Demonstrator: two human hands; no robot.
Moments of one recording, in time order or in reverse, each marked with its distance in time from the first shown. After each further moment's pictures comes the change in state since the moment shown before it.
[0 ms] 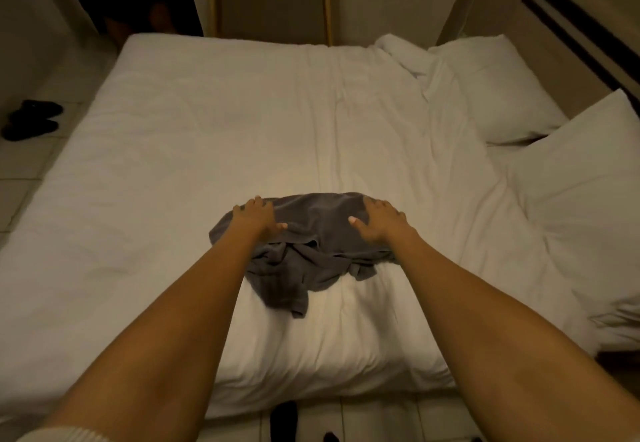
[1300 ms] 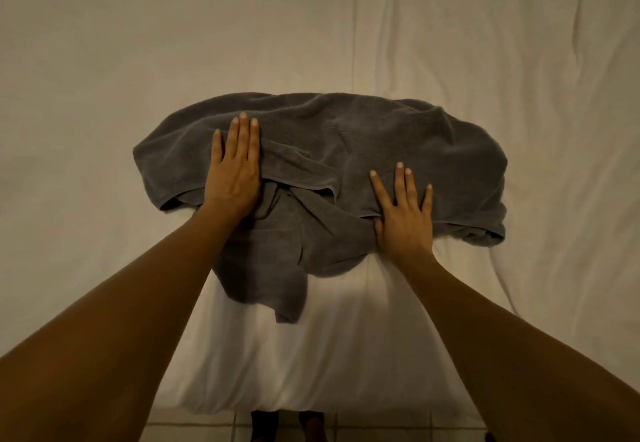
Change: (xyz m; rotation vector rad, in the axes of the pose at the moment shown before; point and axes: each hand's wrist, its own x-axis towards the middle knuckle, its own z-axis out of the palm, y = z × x) left_hand 0.255 -0.027 0.230 0.042 0.380 -0.008; right_hand 0.231 0.067 0.271 -0.272 0.249 -0.140
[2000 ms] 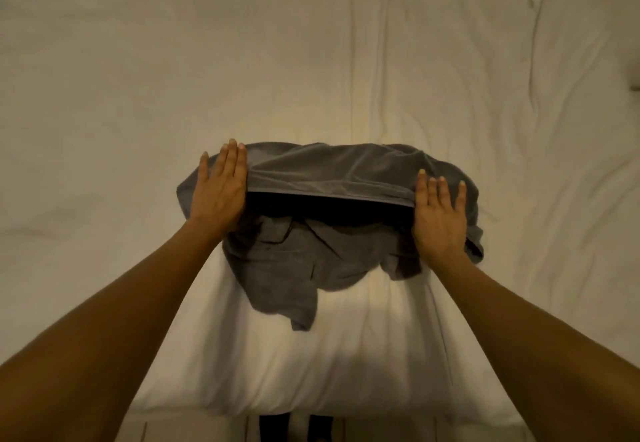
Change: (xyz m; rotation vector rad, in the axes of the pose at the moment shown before) left_hand -0.034 -0.043 -0.091 0.030 0.004 -0.018; right_hand -0.011 0.030 -0.099 -0.137 0.118 0.124
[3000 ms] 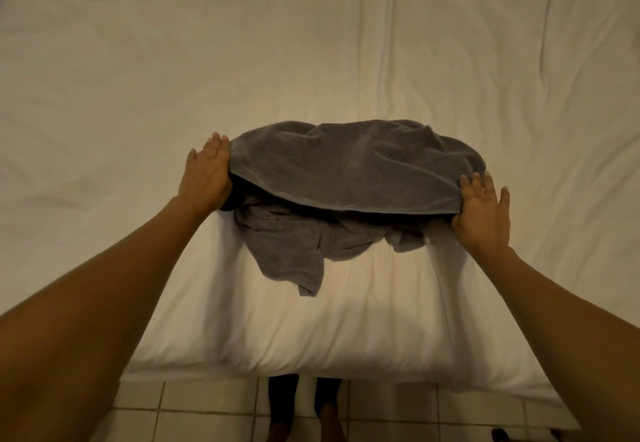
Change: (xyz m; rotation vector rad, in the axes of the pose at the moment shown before) left_hand -0.029 -0.030 0.003 -0.254 -0.037 -0.103; right_hand -0.041 0.058 0.007 0.239 -0.069 0.100
